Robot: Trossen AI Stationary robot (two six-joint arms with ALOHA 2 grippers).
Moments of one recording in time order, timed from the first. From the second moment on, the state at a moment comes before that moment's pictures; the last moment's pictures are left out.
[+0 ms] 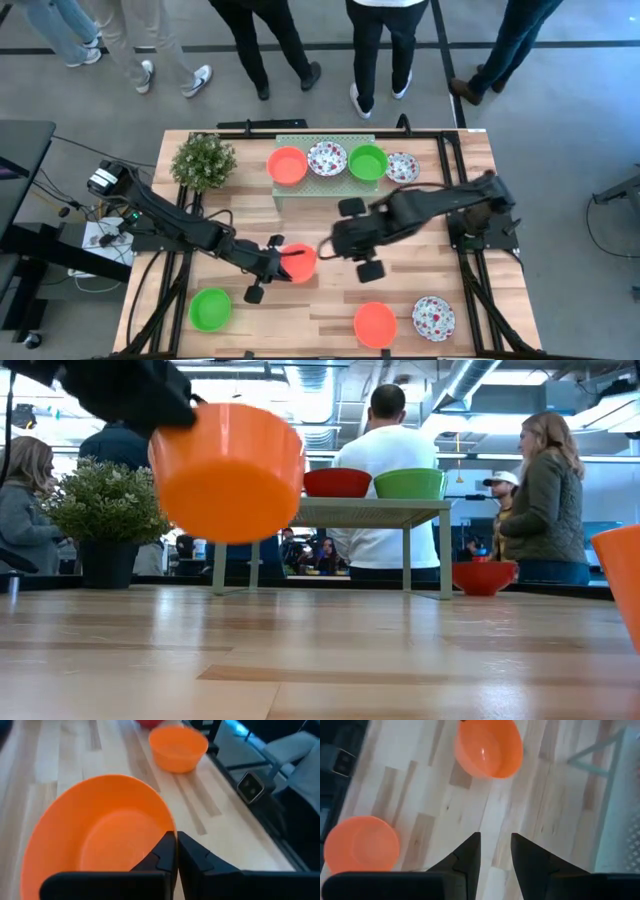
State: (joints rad) left arm -0.48 1.37 0.64 0.20 -0.08 -0.10; right arm 0.33 1.81 1.97 -1.30 0.15 0.00
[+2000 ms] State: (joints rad) left arm 0.22 1.23 1.09 -0.56 -0.06 0.33; right arm 0.17 1.12 0.62 -0.07 0.16 0.17
